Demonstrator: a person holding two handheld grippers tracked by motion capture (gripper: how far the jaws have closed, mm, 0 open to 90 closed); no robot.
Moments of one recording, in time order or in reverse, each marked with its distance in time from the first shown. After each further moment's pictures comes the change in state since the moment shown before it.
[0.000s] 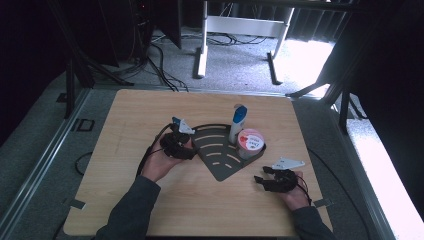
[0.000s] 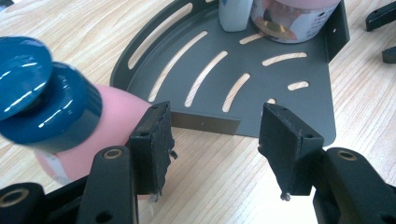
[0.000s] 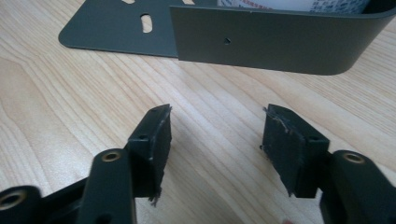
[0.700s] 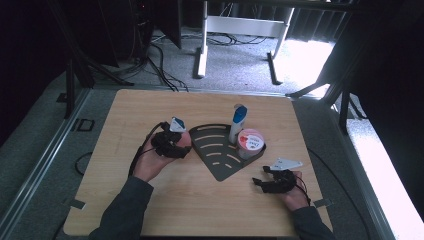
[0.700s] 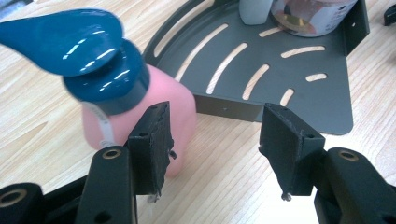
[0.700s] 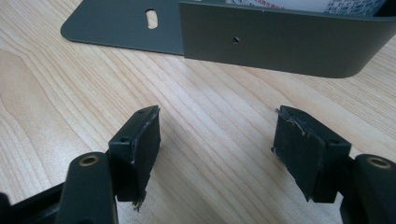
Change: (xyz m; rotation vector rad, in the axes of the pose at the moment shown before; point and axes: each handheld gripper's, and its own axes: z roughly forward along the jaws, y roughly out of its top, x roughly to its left) left arm 0.014 -0.011 -0.015 -0.001 0.036 -0.022; right arm 0.004 0.001 0.003 0.012 0.001 -0.032
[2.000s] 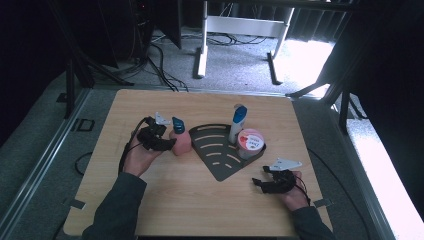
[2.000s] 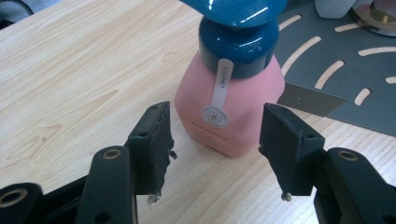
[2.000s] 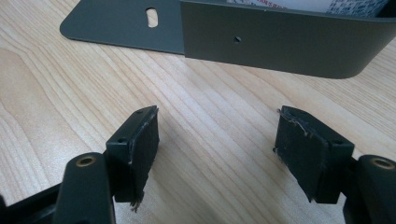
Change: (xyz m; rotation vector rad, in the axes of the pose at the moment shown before) left arm 0.038 -0.014 -0.005 0.017 0.111 -0.109; right arm 0.001 0.000 0.000 0.005 -0.004 -0.008
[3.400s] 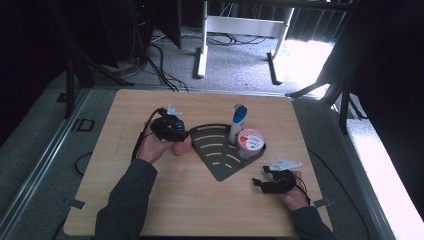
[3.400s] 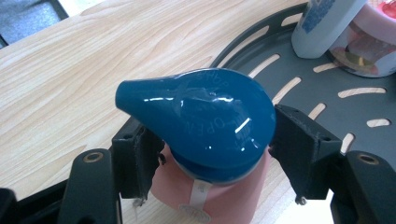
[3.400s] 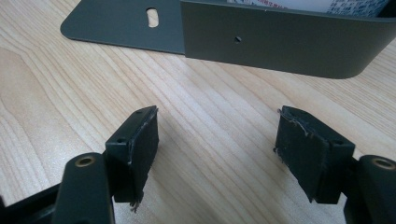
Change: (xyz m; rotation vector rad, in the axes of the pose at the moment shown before) left arm -0.001 0.034 0.032 -0.049 -0.075 0.026; right arm 0.000 0.000 0.000 0.000 0.002 0.000
